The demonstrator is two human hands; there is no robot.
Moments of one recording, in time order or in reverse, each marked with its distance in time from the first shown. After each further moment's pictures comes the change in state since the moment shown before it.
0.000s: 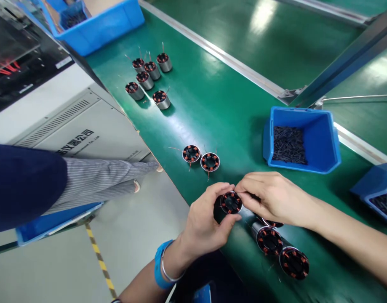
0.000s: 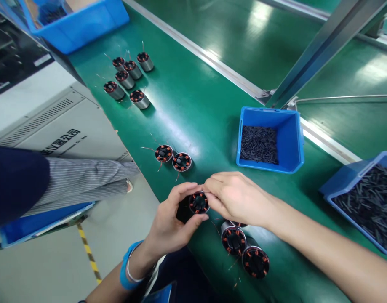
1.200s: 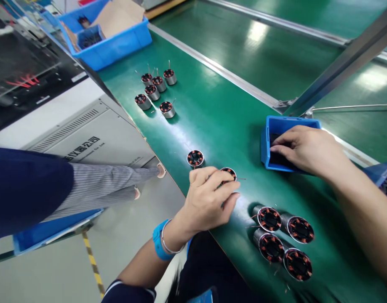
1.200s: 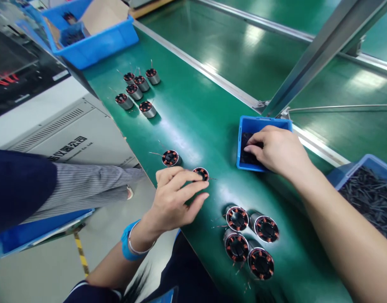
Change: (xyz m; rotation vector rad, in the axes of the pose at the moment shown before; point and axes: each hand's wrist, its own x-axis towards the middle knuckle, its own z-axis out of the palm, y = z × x) left_hand 0.048 0.005 -0.025 0.550 0.055 0.423; right_hand -0.020 0.094 -0.057 -0.577 0.274 0.281
